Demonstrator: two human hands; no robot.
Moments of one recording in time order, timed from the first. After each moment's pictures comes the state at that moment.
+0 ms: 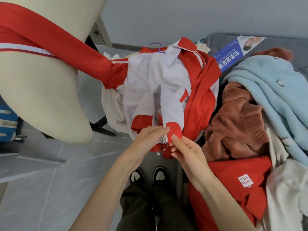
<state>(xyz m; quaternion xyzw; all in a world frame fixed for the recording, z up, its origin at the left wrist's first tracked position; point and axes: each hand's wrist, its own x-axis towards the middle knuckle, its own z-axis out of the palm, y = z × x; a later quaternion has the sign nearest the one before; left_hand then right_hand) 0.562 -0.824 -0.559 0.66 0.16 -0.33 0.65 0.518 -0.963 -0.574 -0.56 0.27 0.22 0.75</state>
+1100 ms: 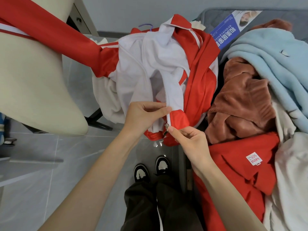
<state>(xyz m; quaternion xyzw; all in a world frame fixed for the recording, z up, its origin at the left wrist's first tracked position) 0.580 -0.814 -0.574 0.70 0.13 -0.20 0.67 0.503 -0.953 -0.606 -0.67 0.28 0.09 0.68</state>
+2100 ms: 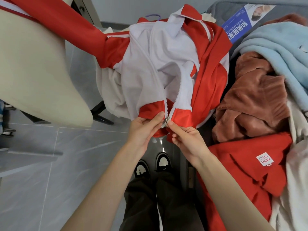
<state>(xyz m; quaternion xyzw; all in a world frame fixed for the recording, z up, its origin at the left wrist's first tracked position) 0.544 -0.806 -0.629 0.46 0.34 -0.22 0.79 0.515 -0.939 -0.626 -0.52 0.36 0.25 0.74</state>
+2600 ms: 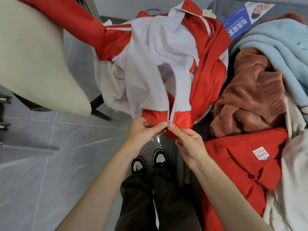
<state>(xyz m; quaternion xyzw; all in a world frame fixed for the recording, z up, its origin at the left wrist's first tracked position) 0.521 -0.798 -0.643 0.66 0.21 -0.25 0.67 0.490 -0.940 -0.626 -0.48 0.41 0.18 0.75</state>
